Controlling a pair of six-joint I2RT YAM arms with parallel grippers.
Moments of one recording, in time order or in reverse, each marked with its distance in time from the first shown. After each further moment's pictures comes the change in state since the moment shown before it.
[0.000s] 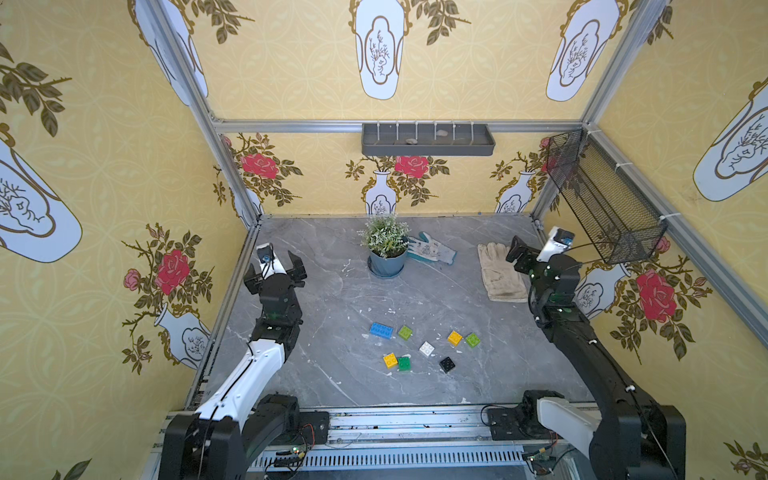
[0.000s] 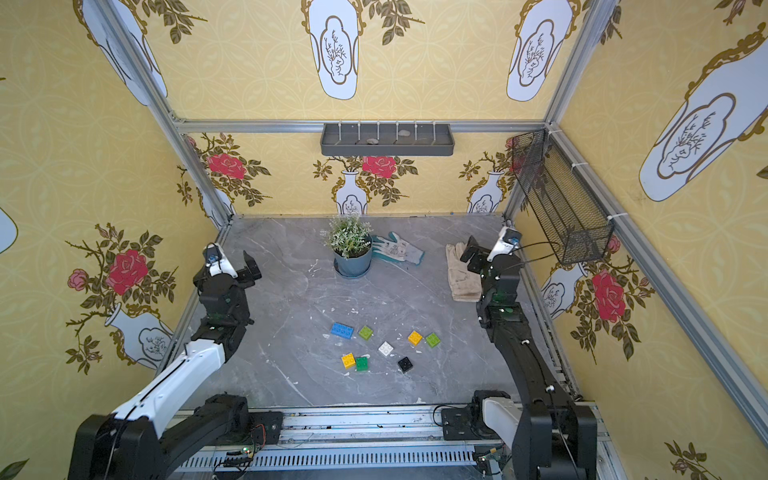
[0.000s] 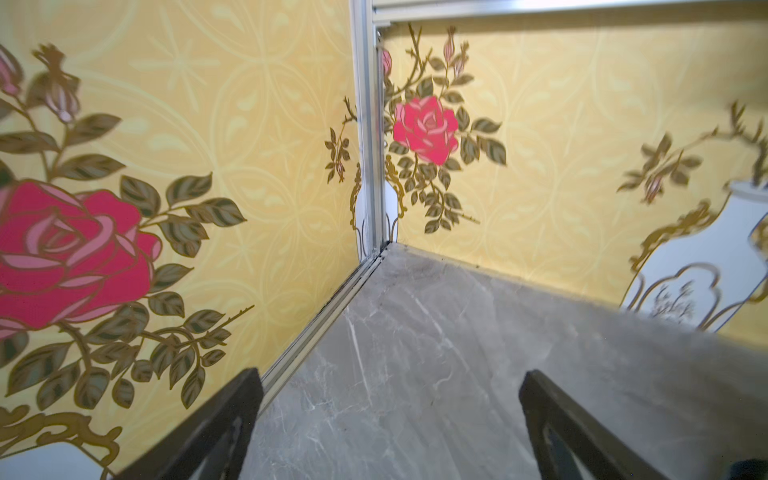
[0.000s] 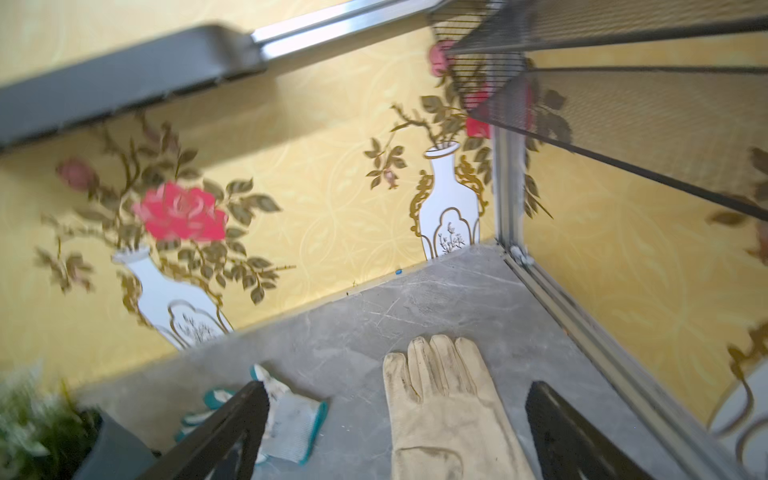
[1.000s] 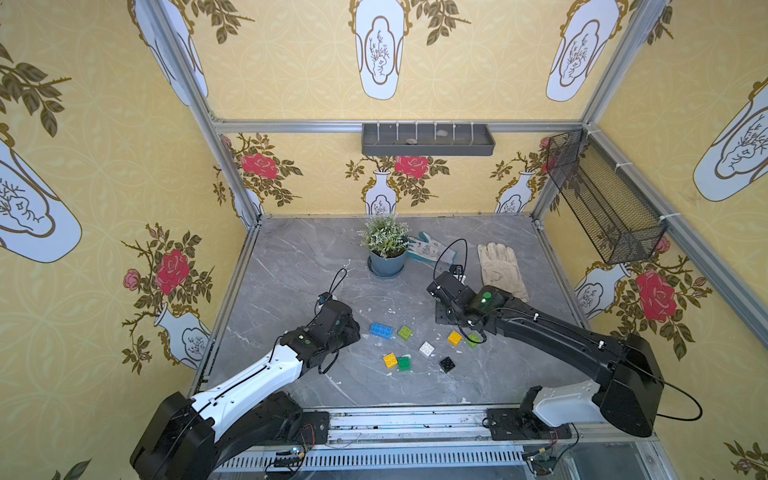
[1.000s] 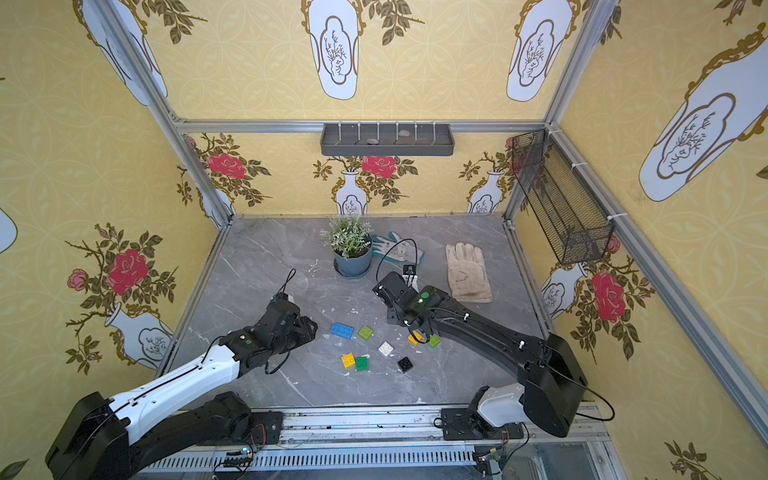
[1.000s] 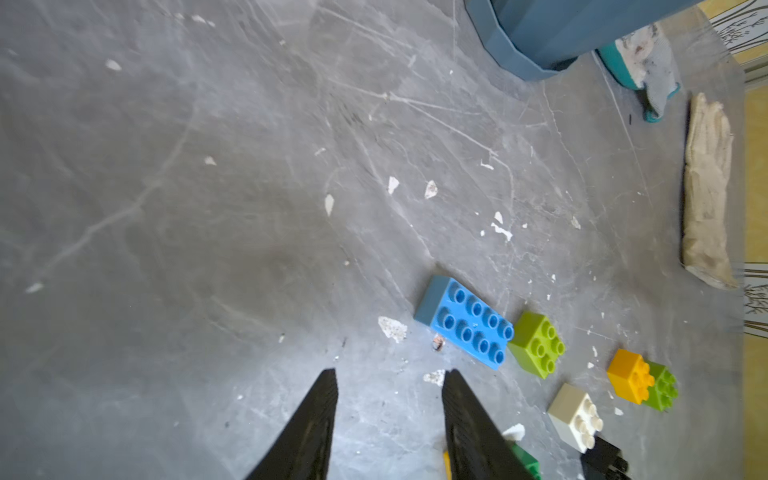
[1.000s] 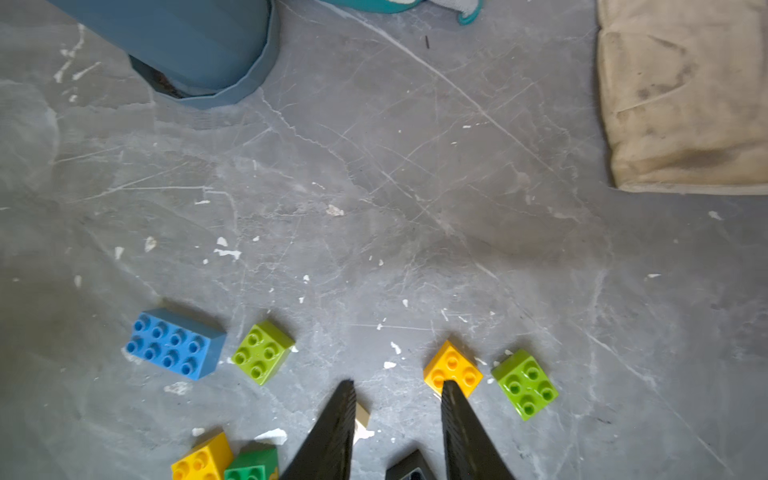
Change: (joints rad) left arm -0.519 0.071 -0.067 -0.678 0.494 -0.835; right arm 0.918 0.298 0.372 -0.974 0.214 0.399
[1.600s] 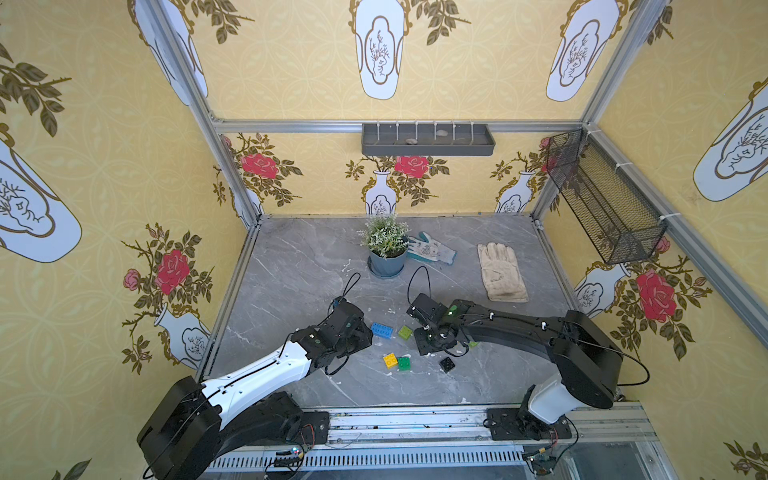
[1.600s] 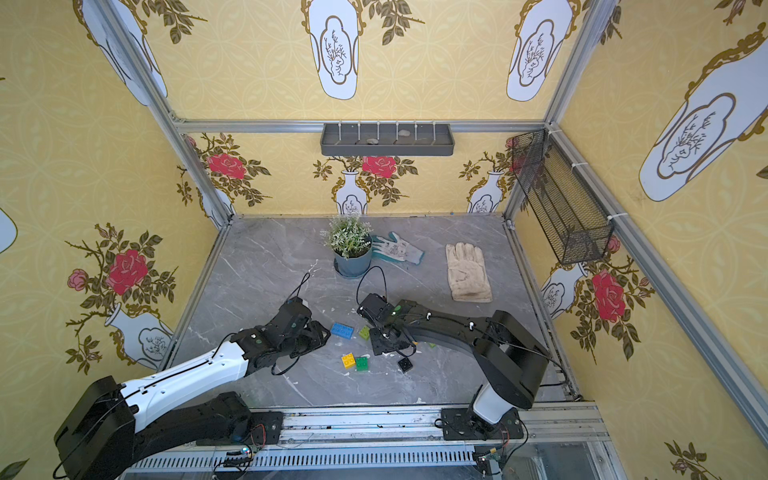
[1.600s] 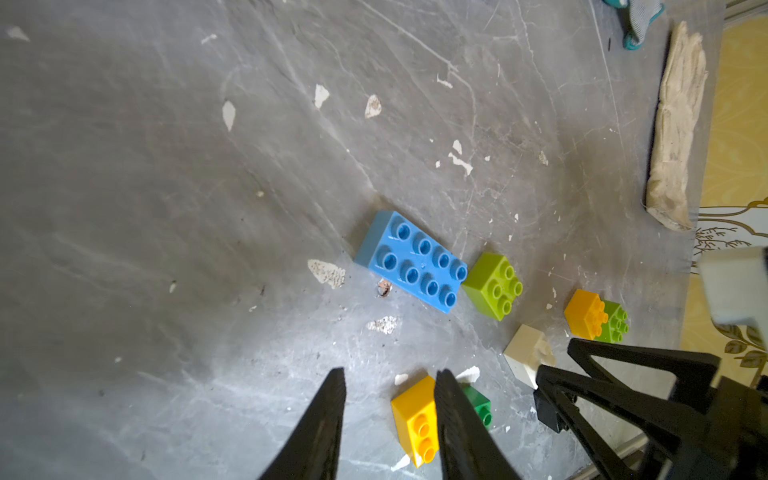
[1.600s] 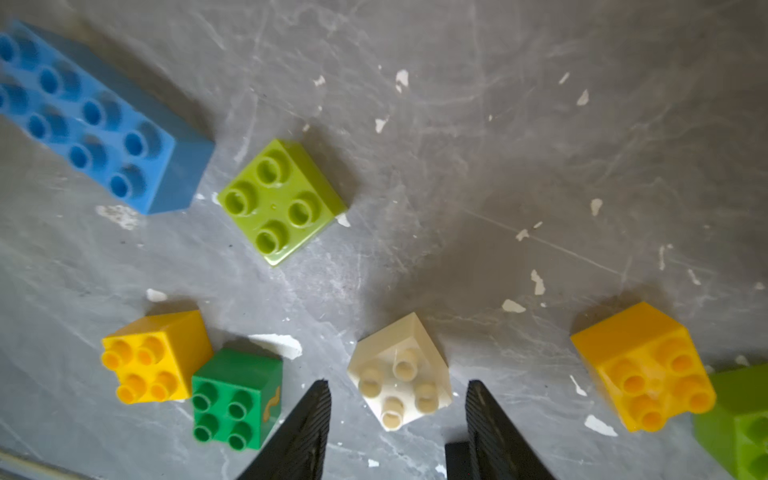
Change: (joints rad) left arm -0.090 0.068 0.021 0.020 0.105 -0.092; right arm 0.082 0.235 -0.087 0.100 -0.291 -0.137
